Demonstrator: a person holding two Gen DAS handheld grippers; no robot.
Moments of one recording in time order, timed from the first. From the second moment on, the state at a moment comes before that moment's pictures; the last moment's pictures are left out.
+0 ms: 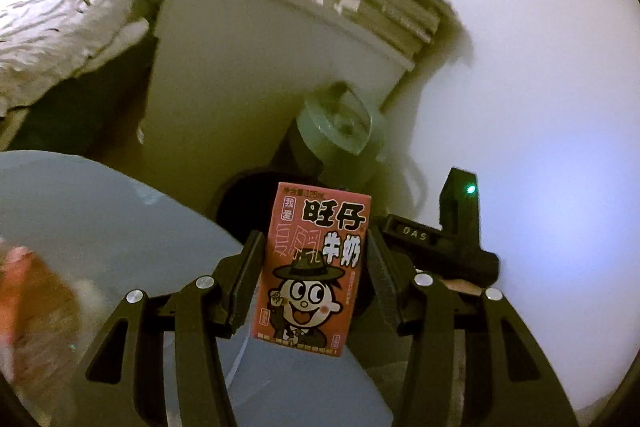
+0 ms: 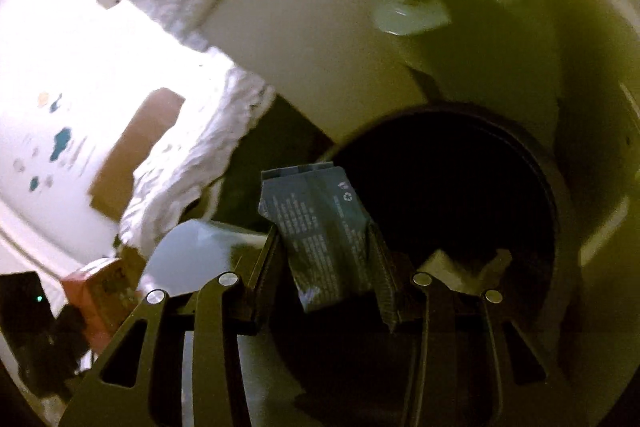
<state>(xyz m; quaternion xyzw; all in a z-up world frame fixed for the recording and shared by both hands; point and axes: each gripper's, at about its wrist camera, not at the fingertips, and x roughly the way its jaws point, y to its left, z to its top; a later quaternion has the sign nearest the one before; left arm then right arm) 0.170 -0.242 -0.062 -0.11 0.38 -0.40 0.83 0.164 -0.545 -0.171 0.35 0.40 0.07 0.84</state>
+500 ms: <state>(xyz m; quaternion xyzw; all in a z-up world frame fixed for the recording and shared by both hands) 0.207 -0.300 -0.094 -0.10 0.42 -0.39 0.81 0.174 -0.554 -0.189 0.37 0.42 0.05 0.82</state>
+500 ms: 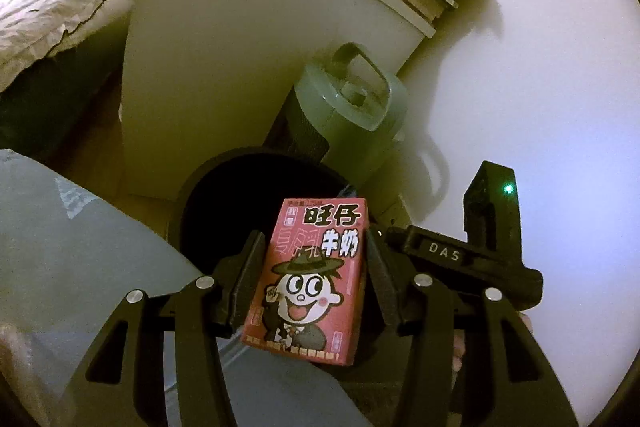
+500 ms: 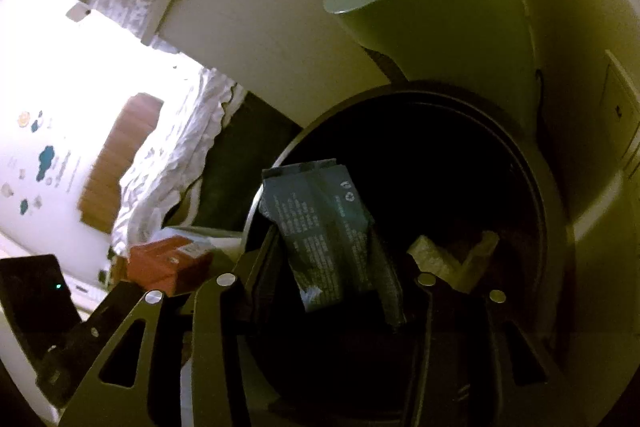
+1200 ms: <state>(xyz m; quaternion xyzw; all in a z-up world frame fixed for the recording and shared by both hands) 0.167 -0.255 -0.065 -0.10 0.40 -0.37 0.83 0.170 -0.526 -0.180 0.37 0.39 0.10 0.84</state>
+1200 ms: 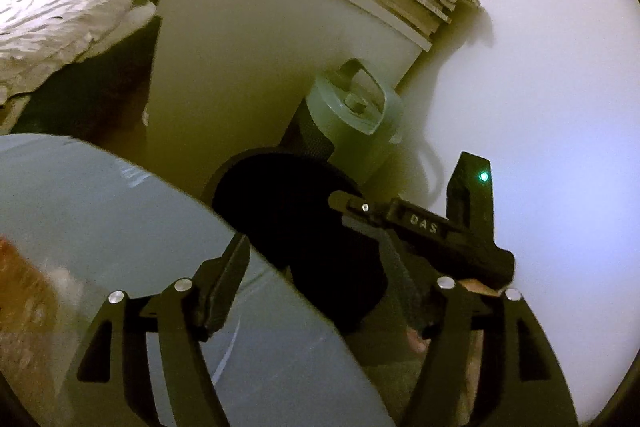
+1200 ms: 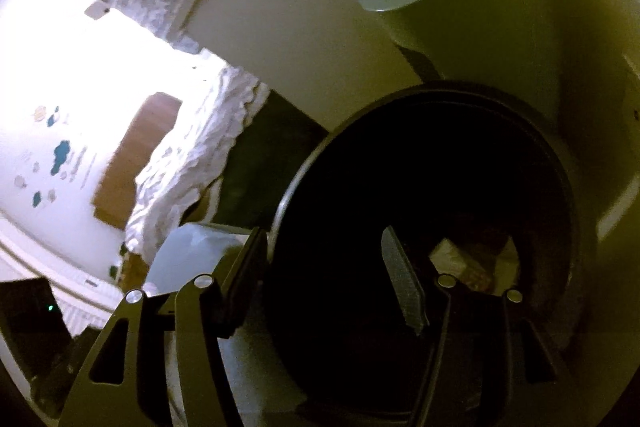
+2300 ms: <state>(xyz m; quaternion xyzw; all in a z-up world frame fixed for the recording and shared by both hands) 0.114 -0.008 -0.096 -0.14 0.47 -0.19 0.85 0.082 -0.218 -0.111 0.01 0.45 0.37 0.81</state>
